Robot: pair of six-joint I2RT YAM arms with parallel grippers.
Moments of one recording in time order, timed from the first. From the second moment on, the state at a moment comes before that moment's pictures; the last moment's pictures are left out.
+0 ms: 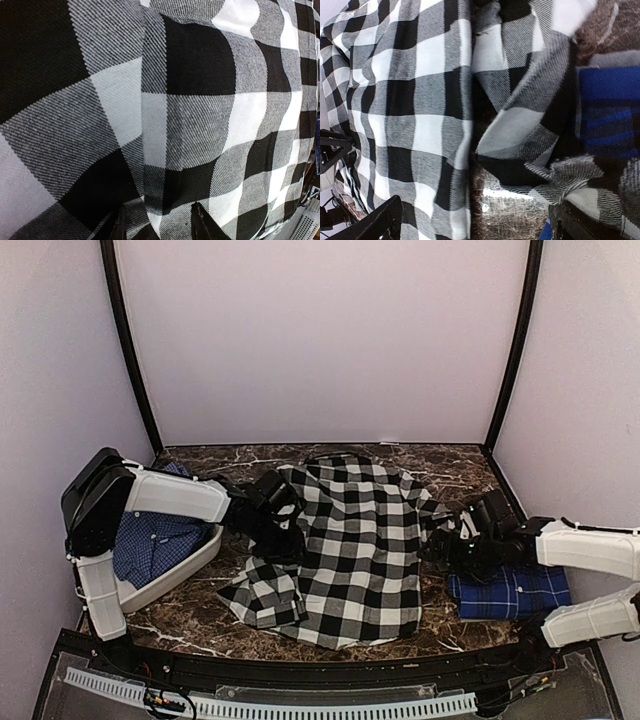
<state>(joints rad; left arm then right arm) -0.77 1.91 1.21 -0.42 0.25 -0.65 0.50 1.13 0.49 -0.30 -0.18 0.75</state>
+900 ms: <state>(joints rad) -0.79 1.64 1.04 -0.62 0.06 -0.66 0.60 1.49 0.70 -0.31 -0.10 0.65</state>
